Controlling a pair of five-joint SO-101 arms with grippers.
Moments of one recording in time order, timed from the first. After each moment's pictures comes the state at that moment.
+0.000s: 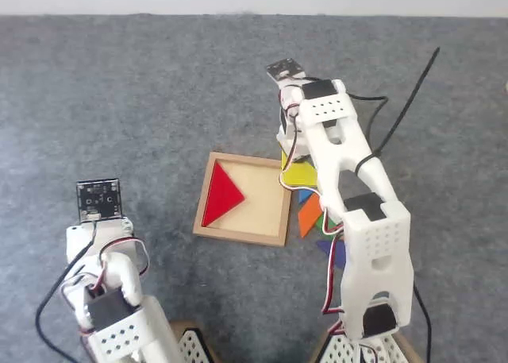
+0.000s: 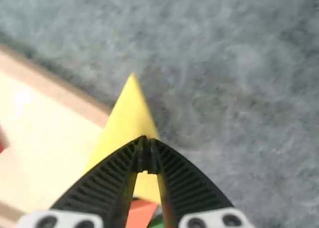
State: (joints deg) left arm -33.1 -102.2 95.8 57.5 -13.2; right arm -19.9 35.5 -23.1 81.1 11.9
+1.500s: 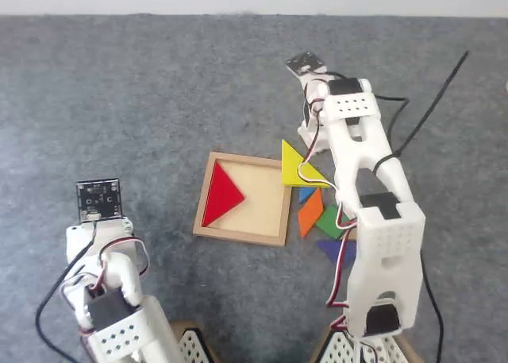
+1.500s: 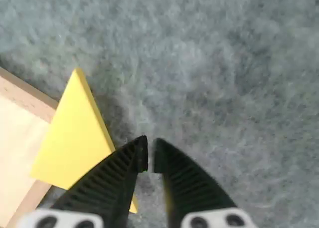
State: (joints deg) left arm -33.1 -102.2 95.8 57.5 -13.2; right arm -12.8 34.7 -21.4 75.5 19.0
